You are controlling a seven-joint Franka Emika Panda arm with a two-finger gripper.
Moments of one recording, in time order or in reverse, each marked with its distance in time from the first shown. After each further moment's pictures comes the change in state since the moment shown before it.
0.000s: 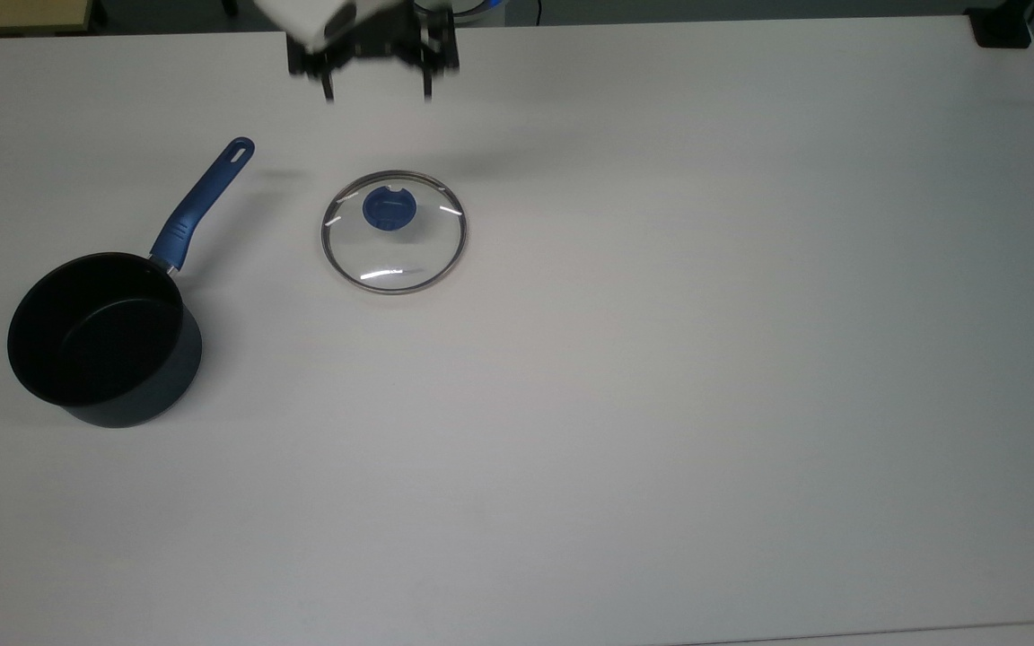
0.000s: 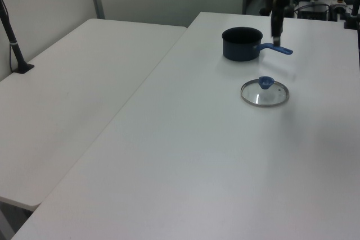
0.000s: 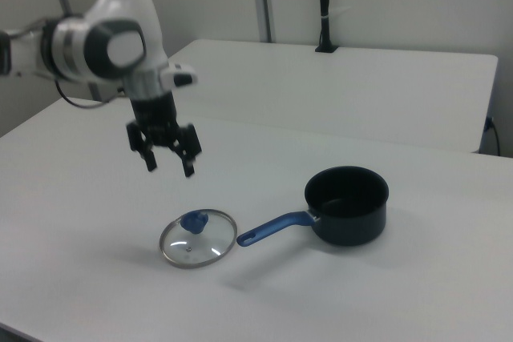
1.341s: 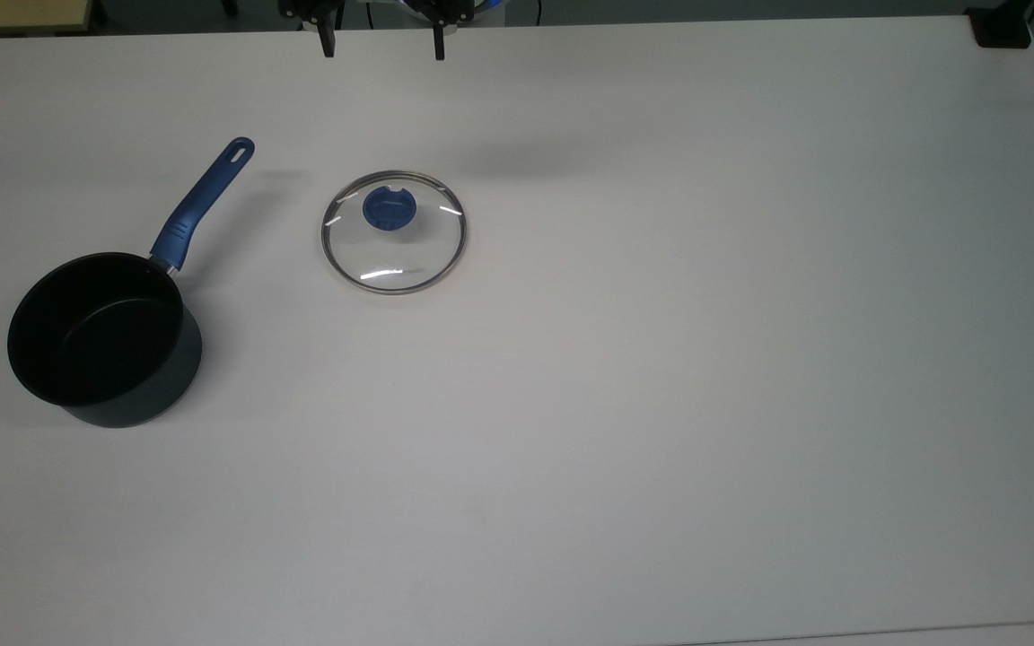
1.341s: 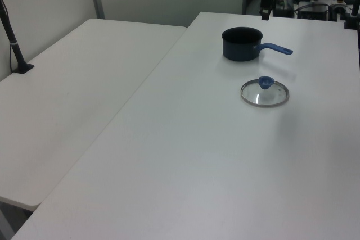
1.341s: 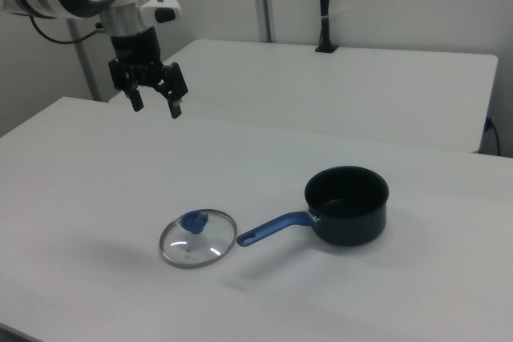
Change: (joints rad) arm 0.003 -0.016 0.006 0.223 0.073 -0.103 0.053
